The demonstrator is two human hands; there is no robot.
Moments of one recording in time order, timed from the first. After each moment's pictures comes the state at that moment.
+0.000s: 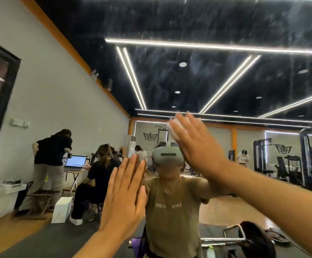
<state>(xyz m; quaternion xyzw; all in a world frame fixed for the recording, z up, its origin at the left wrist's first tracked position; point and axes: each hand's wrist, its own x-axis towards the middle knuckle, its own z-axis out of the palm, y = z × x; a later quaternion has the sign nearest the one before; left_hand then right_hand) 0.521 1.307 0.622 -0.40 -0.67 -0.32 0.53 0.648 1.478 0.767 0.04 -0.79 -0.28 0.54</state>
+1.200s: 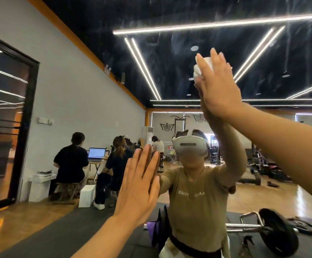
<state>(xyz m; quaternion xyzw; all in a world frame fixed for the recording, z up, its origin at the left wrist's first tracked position) 0.565 1.361 0.614 -0.41 -0.69 -0.30 0.51 0.696 1.527 0.855 -0.05 -0.76 -0.13 0.63</state>
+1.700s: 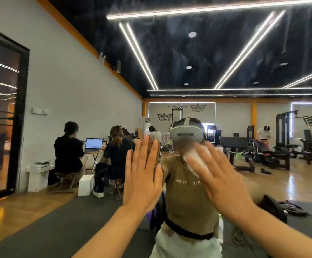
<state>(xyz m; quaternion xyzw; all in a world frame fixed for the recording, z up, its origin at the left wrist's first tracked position) 0.573 1.381 0.595 -0.39 -0.69 -0.30 0.53 0.713 1.558 0.613 0.07 -0.80 -0.21 0.55</state>
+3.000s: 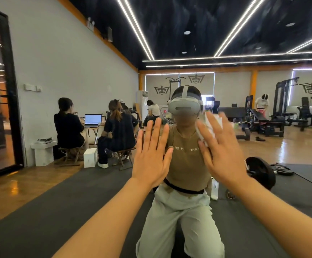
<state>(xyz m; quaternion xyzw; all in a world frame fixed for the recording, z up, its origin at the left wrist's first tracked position) 0.578 1.381 0.552 -0.40 -0.74 -0.16 0.53 0.712 1.555 0.574 0.02 -0.79 -0.11 0.61</state>
